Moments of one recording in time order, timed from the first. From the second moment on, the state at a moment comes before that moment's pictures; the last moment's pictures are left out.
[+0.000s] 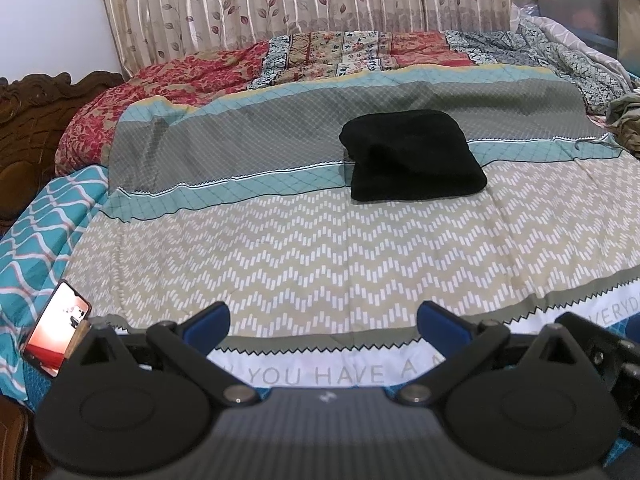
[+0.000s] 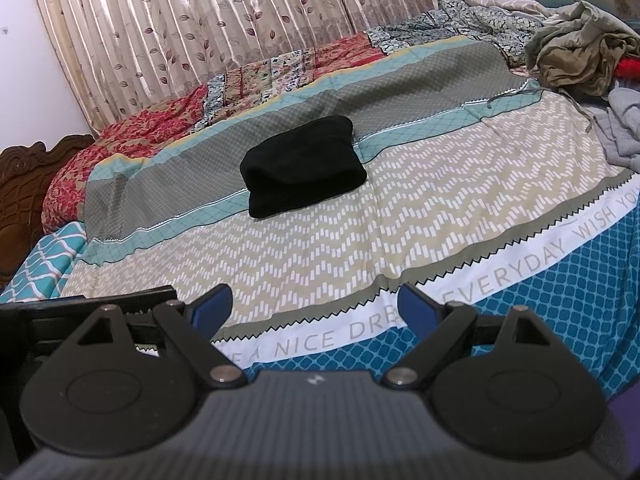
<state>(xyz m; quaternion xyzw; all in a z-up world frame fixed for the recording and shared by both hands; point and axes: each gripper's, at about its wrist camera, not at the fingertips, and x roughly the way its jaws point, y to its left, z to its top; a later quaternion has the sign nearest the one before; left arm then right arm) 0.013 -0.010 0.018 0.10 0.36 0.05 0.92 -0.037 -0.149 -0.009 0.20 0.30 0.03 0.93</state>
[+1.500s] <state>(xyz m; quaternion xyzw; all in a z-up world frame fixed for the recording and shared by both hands) 0.018 -0.011 0.015 0.10 0.38 0.06 0.92 -0.039 -0.150 -0.005 0.19 0.29 0.04 0.94</state>
